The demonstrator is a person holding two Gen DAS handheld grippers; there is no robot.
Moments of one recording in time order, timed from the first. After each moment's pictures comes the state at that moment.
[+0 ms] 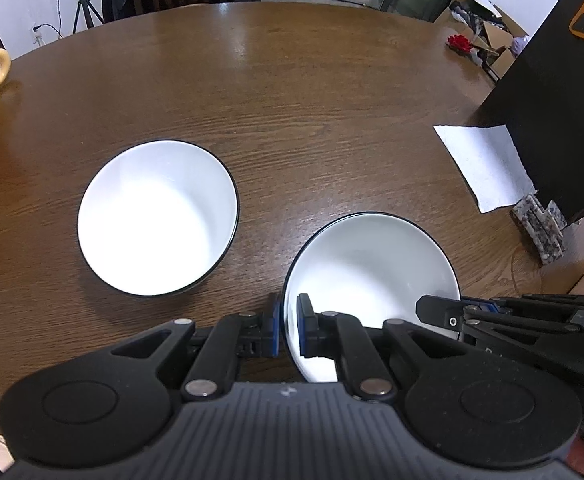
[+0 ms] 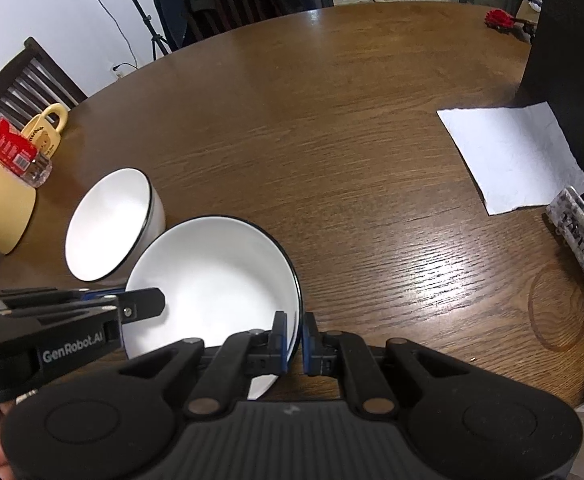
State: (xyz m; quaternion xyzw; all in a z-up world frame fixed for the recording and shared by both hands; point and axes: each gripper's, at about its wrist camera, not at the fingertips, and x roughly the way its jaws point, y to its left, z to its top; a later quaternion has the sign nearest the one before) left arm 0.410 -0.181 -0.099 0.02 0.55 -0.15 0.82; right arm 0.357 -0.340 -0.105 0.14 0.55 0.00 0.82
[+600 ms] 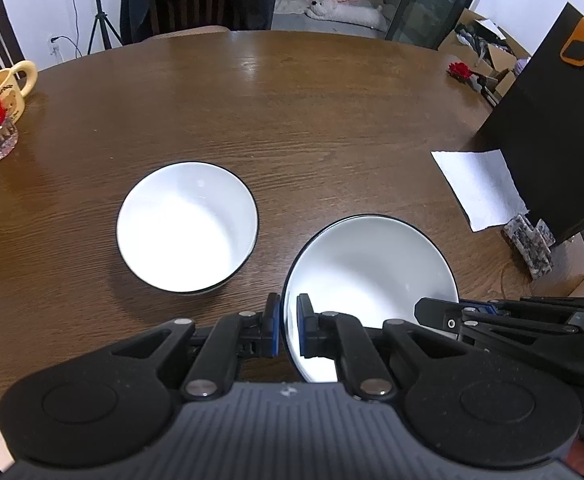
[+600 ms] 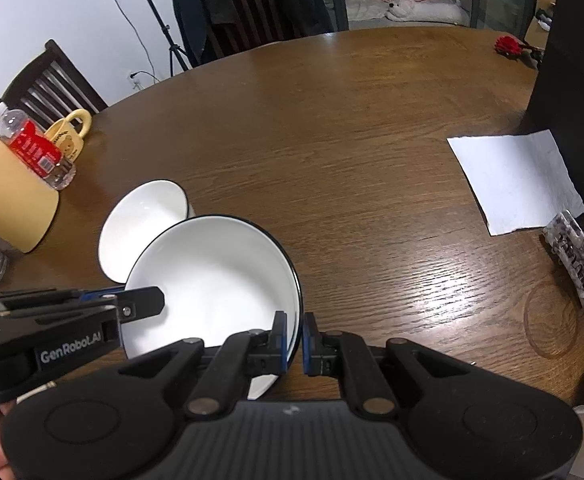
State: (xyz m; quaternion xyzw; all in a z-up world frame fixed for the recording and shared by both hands) left arm 0.391 -0.165 -0.067 0.00 0.52 -0.14 0.84; right arm 0.344 -0.325 -0.071 0.13 0.53 0.01 0.84
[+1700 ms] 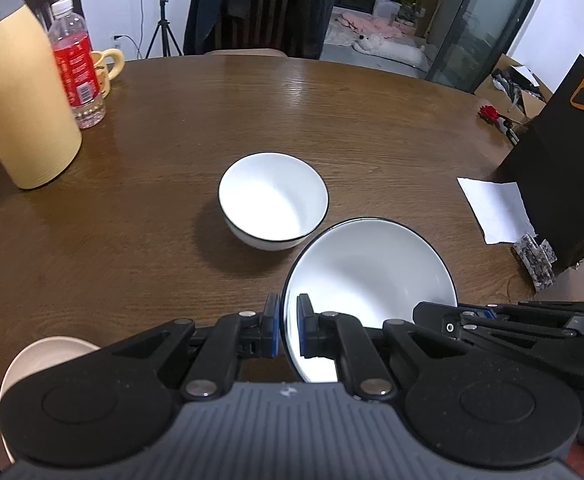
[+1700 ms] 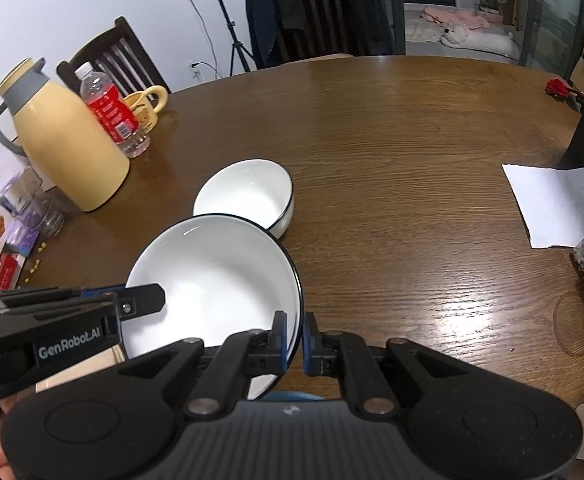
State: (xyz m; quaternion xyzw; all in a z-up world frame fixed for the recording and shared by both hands) left arm 0.318 -0.105 -0.030 -0.04 0.49 -0.07 0.87; right arm 0.297 -0.261 -0.030 0.09 0.51 0.08 0.85
